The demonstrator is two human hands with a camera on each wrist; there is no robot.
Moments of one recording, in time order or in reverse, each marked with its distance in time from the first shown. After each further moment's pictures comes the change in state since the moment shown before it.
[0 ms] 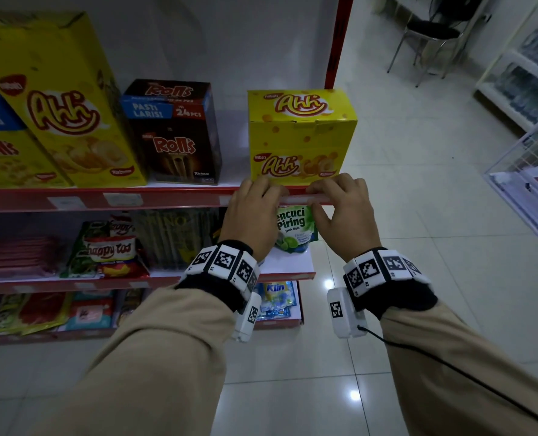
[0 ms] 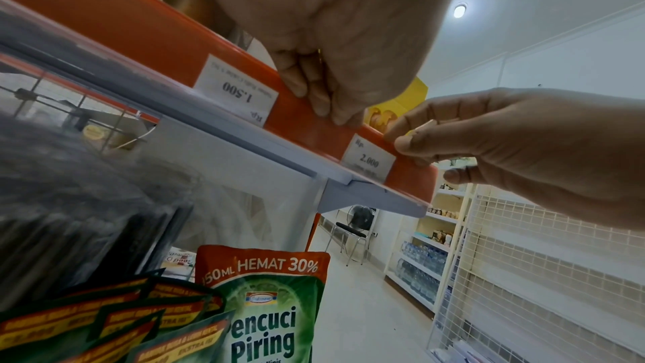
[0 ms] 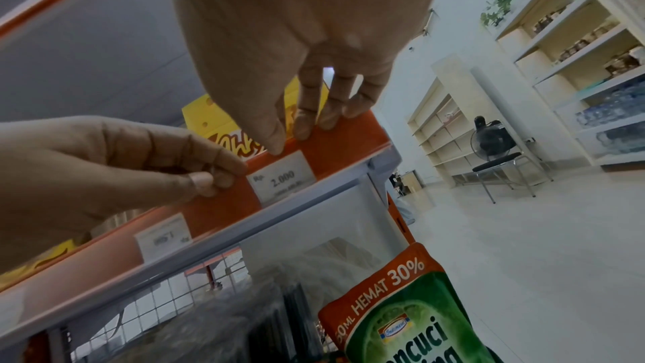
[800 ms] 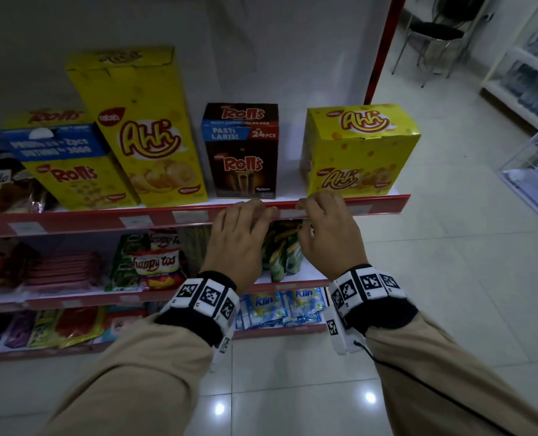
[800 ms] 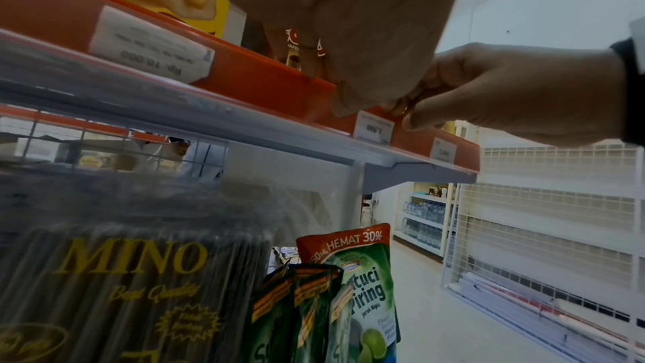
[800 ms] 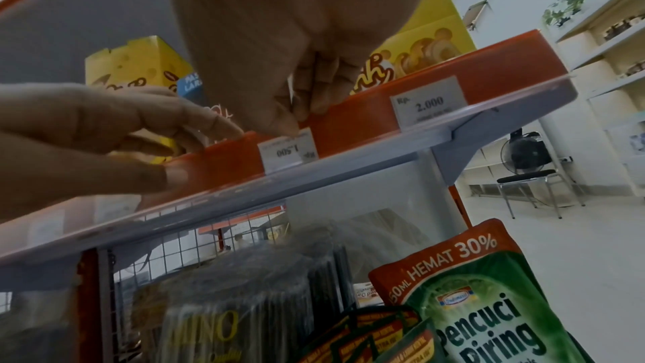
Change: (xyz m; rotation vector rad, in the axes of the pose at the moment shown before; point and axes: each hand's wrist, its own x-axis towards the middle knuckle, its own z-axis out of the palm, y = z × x) left_hand -0.054 -0.112 -0.050 0.336 0.019 0.147; right_hand 0.006 -0.110 0.060 -0.131 -0.027 -0.111
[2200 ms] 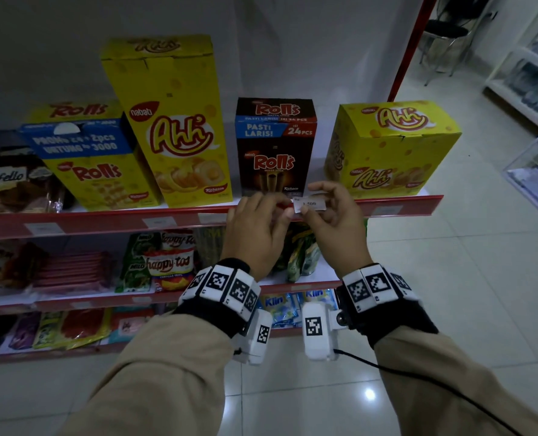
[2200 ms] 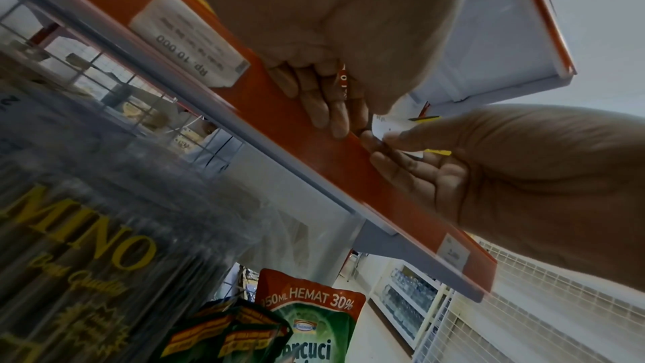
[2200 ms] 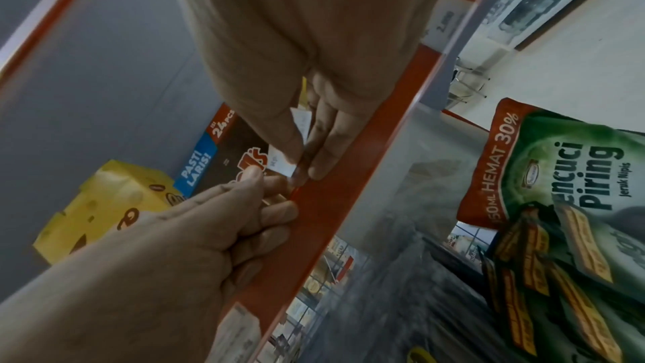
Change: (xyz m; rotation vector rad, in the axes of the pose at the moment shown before) left_hand 0.013 -0.025 -0.007 -0.580 0.026 -0.244; right_hand 0.020 -0.044 0.019 1.003 0.121 0.446
